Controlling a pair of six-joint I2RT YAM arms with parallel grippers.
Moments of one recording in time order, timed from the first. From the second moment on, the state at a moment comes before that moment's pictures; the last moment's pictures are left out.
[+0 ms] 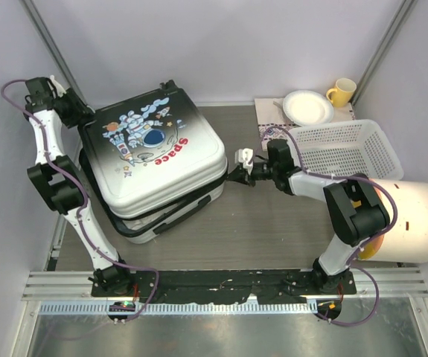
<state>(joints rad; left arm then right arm) 0.42 2.17 2.15 -0.73 0.38 -0.26 0.40 1.68 0.80 0.43 -0.96 -0.66</state>
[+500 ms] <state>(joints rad) 0.42 2.20 2.22 -0.77 0.28 -0.24 0.30 1.91 1.12 0.35 -0.96 -0.54</state>
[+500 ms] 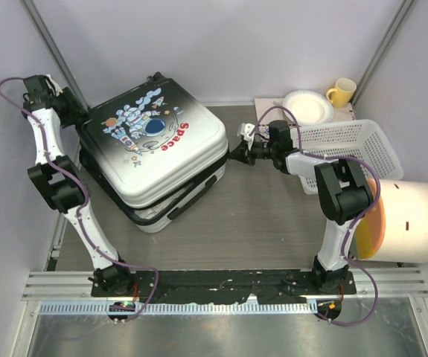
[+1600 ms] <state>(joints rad) 0.42 2.21 2.20 -0.73 0.25 -0.26 0.31 2.38 1.52 0.91 -0.88 -0.27</state>
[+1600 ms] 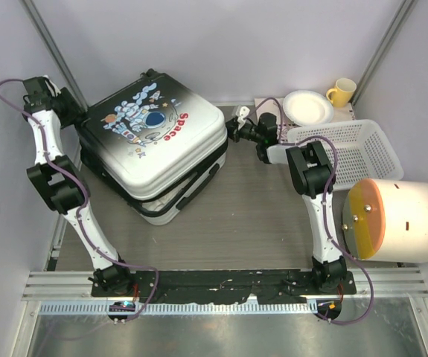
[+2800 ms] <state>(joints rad) 0.47 1.61 1.39 -0.49 0.16 -0.40 0.46 1.70 1.14 -0.21 -0.43 0.25</state>
